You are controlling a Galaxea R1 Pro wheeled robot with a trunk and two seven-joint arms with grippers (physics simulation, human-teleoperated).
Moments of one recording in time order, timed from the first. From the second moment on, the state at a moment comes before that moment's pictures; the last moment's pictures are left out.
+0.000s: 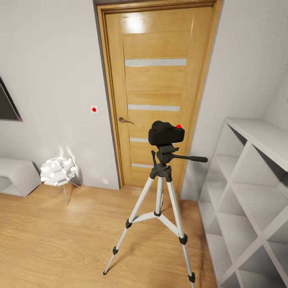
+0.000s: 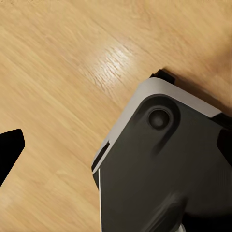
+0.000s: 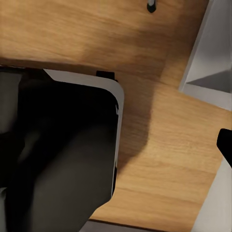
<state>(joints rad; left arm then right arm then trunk) -0.24 0.05 -0.79 -0.01 1.29 -0.03 0.19 -0.14 -0.02 -0.56 -0.09 0.66 -0.12 0.01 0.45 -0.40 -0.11</state>
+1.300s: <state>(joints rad) -0.24 0.06 -0.79 0.00 1.30 -0.03 0.14 -0.14 -0.02 -0.56 -0.09 0.66 -0.12 0.01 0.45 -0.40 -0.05</state>
